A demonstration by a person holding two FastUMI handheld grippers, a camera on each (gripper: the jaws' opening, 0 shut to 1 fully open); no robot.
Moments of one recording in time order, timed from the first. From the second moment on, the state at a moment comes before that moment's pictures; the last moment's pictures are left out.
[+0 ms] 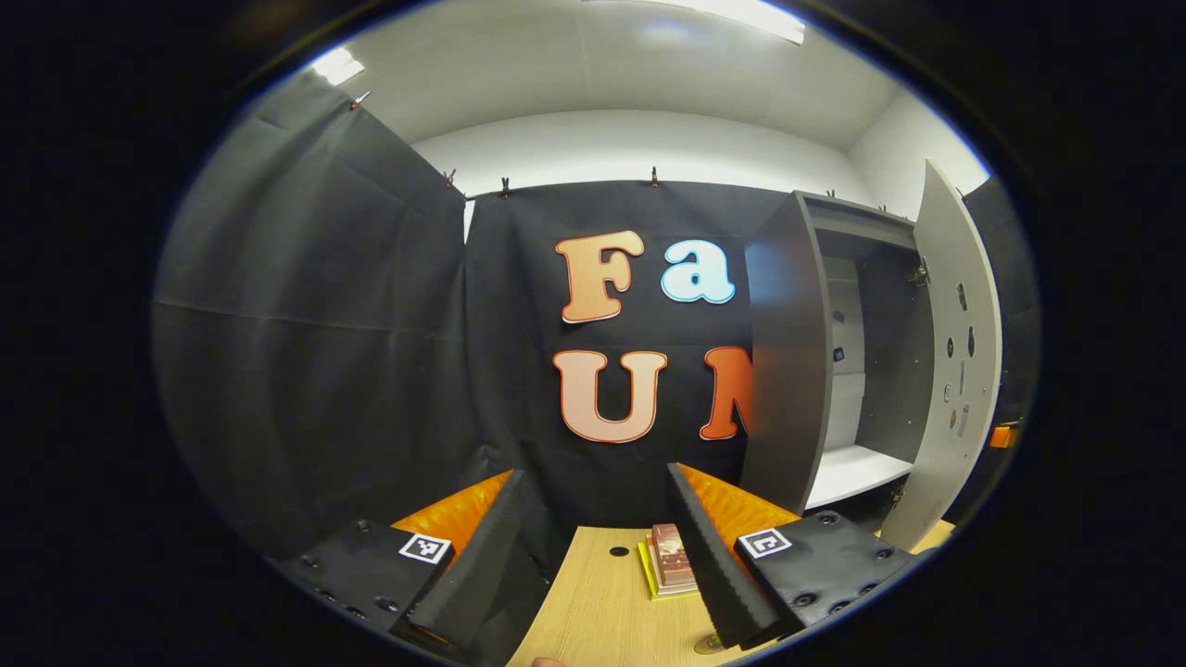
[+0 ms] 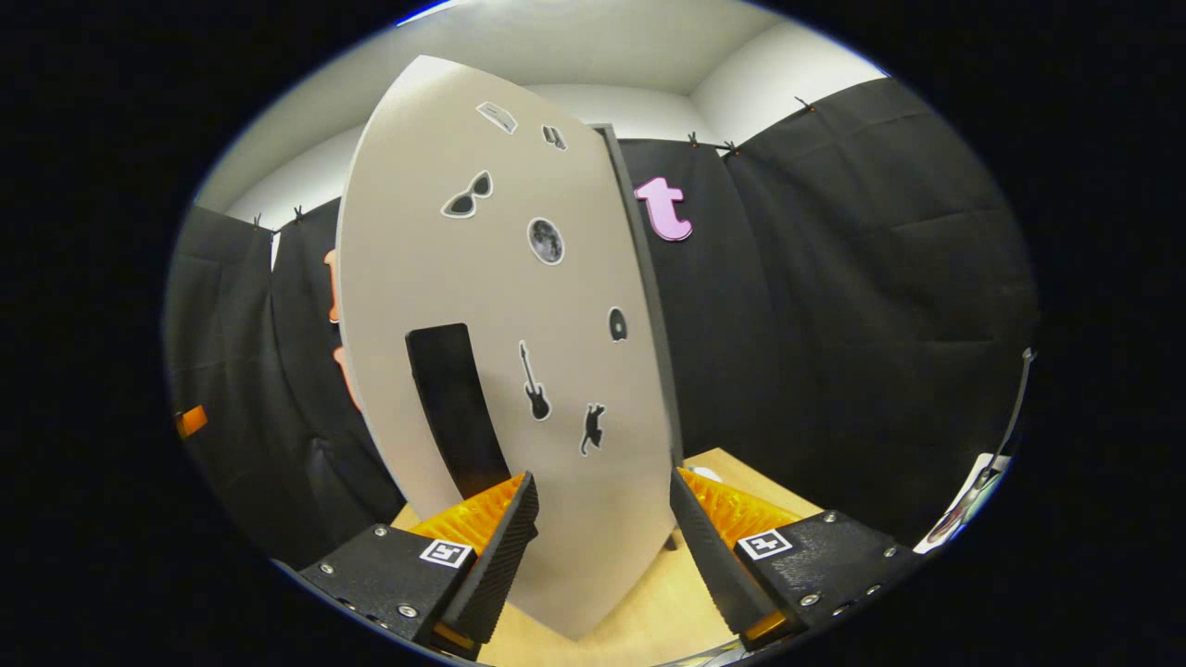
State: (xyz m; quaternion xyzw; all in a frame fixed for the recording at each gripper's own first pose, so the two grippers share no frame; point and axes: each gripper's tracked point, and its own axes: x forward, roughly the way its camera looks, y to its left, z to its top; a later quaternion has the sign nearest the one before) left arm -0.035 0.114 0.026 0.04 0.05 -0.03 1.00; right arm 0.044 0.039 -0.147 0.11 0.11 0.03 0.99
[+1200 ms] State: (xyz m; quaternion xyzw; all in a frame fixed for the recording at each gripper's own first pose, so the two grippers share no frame) left arm -0.001 0.144 0.018 0.03 0.06 0.00 1.00; right arm 0.116 0.151 -0.165 0.12 0.13 0.12 0.98
